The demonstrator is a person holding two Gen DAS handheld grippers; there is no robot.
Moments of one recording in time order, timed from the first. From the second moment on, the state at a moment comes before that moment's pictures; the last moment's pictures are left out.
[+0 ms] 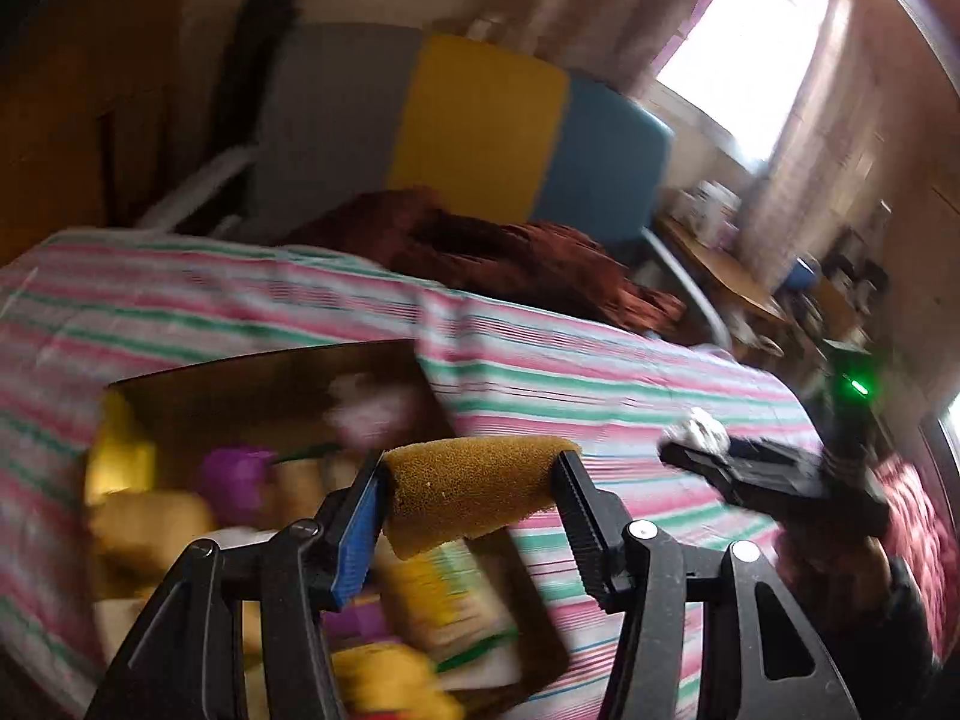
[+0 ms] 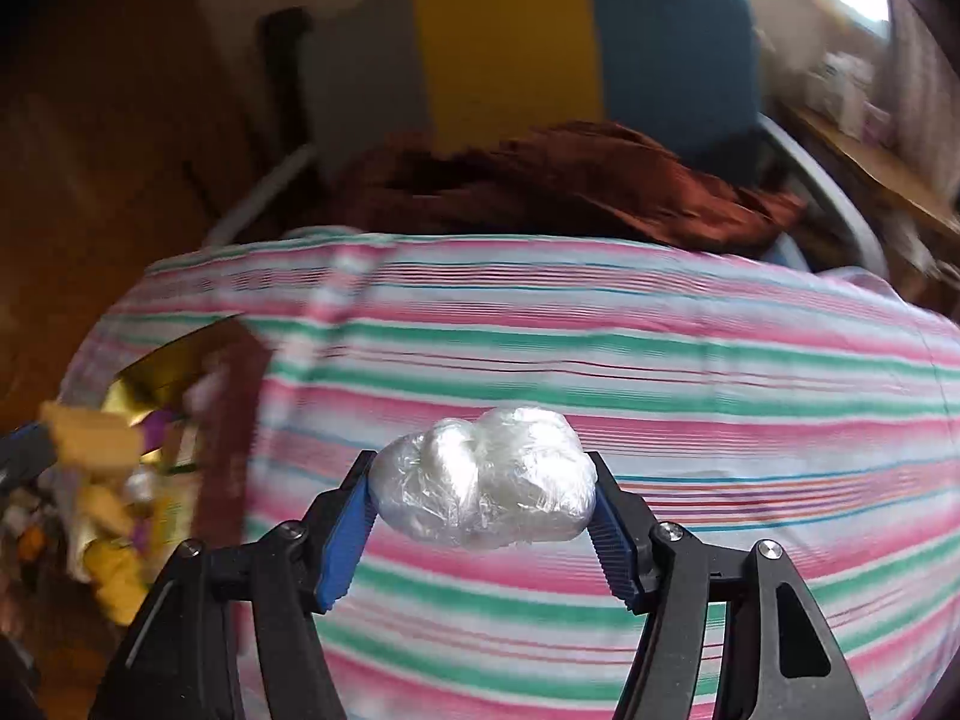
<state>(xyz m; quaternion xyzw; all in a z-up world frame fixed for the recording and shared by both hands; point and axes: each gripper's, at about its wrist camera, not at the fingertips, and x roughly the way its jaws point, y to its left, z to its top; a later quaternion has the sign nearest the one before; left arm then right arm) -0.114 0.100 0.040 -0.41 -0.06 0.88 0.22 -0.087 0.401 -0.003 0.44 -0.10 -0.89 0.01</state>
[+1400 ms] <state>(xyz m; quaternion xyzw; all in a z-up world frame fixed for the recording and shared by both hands) 0.003 -0.004 0.017 -0.35 0.00 0.94 -0.03 -0.012 0.189 -0.014 0.40 -0.03 -0.91 0.05</state>
